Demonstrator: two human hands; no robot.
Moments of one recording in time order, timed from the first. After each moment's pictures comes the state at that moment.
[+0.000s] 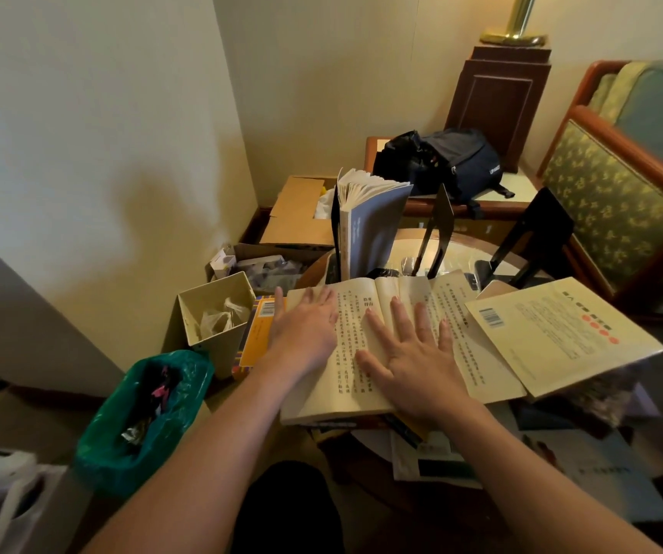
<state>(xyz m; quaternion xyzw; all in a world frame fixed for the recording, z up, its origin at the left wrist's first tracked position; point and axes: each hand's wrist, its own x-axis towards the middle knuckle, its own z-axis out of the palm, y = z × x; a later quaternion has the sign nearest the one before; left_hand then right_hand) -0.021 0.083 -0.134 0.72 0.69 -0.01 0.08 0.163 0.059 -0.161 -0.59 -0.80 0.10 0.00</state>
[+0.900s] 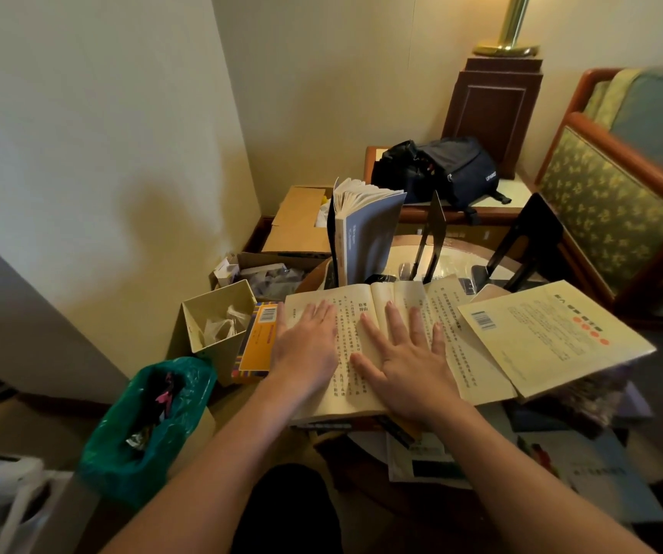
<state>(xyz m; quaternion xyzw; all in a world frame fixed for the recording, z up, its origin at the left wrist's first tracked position) -0.007 0.058 -0.133 0.72 0.69 0.01 0.05 0.164 0.057 -0.159 -0.59 -0.80 0.11 0.02</state>
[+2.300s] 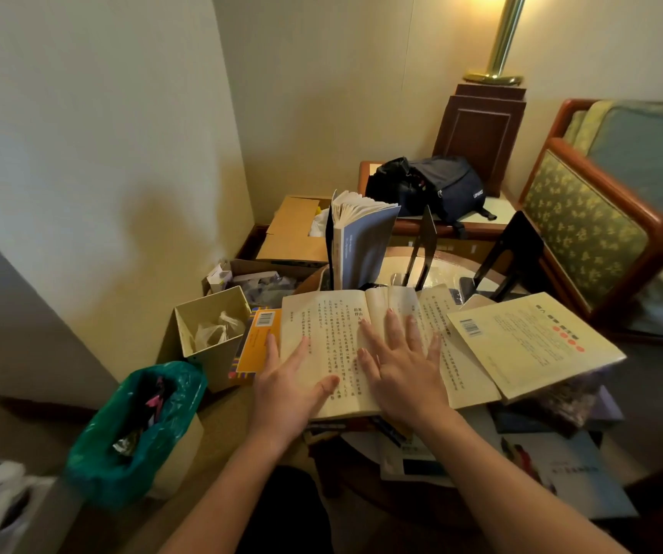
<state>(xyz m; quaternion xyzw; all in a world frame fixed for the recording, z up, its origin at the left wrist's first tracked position) -0.020 -0.009 -0.152 0.56 0.75 0.25 0.24 0.161 0.045 -0.157 -0.61 -0.79 0.08 0.05</state>
